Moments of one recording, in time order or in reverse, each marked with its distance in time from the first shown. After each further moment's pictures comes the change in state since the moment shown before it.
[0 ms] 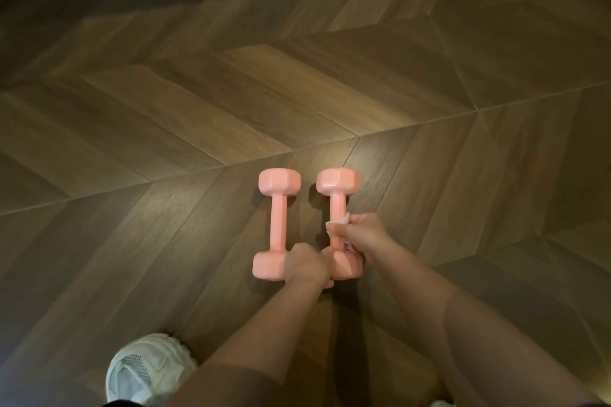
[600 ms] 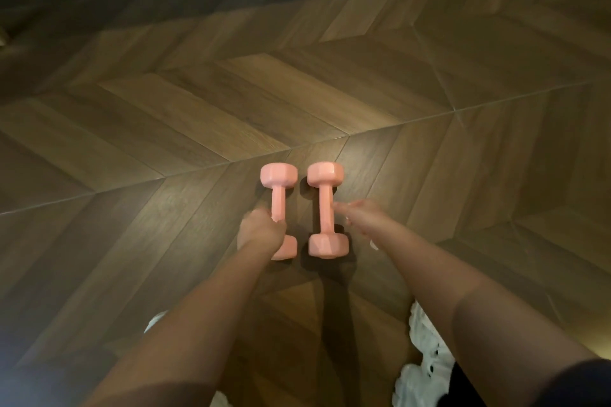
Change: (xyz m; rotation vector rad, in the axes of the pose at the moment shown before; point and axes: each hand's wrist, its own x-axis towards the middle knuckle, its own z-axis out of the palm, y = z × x) left_hand -0.023 -0.002 -0.082 0.292 0.232 0.221; right_hand -0.056 -0.026 -0.033 -0.207 -0.037 -0.010
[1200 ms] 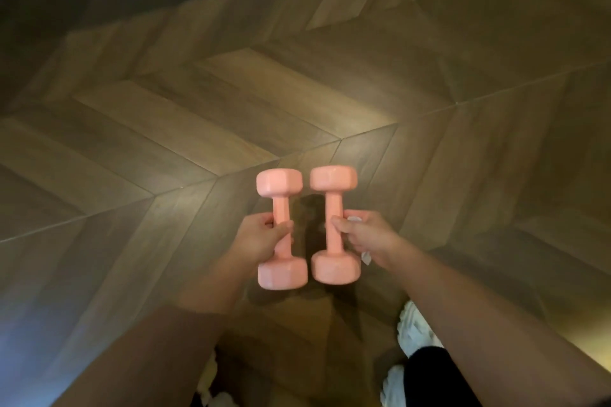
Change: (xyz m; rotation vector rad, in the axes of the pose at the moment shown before) left_hand 0.015 0.036 -0.024 -0.393 -0.279 0.007; right_hand 0.014 -0.006 -0.034 0.365 -0.214 0.085
